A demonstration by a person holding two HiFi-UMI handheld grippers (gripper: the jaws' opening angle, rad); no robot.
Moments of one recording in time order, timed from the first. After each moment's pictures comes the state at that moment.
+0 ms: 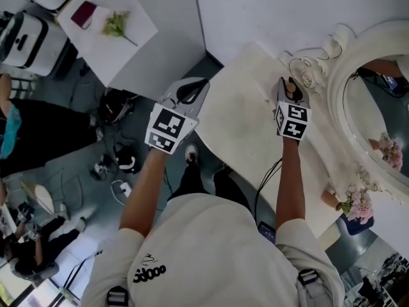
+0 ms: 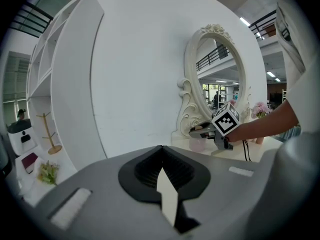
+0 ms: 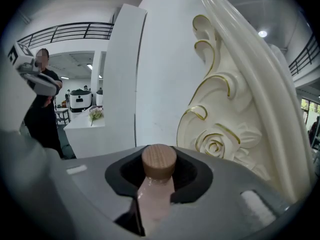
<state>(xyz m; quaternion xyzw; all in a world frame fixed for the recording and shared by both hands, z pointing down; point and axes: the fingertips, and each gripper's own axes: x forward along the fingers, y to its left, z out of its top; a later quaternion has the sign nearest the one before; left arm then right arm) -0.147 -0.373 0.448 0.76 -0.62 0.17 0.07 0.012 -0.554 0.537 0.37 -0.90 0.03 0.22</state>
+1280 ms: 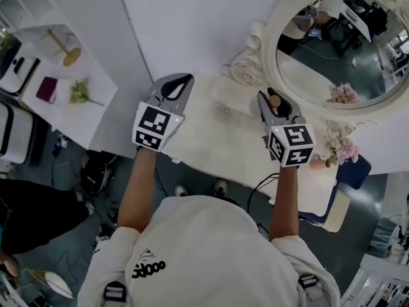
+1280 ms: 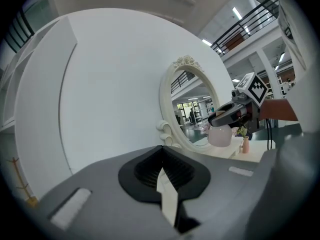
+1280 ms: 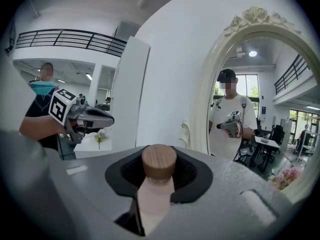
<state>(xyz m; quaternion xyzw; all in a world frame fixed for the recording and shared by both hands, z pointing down) -0.100 -0.401 0.319 0.84 -0.52 0.11 -0.08 0.079 -0.421 0.325 0.41 -0.90 -0.01 0.15</state>
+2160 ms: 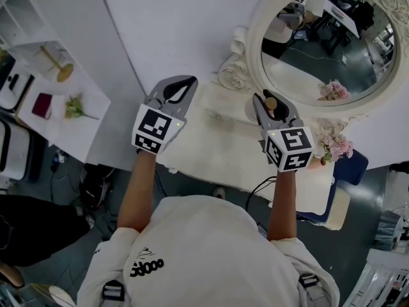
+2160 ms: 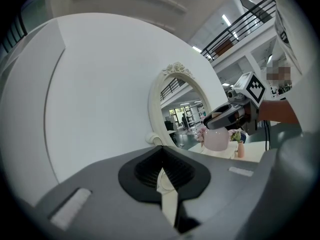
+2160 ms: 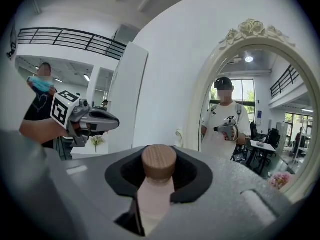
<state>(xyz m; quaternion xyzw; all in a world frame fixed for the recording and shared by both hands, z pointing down) -0.058 -0.408 0.288 0.87 -0.48 0.10 -0.12 0.095 -0.412 0.297 0.43 -0.89 -0.03 0.13</state>
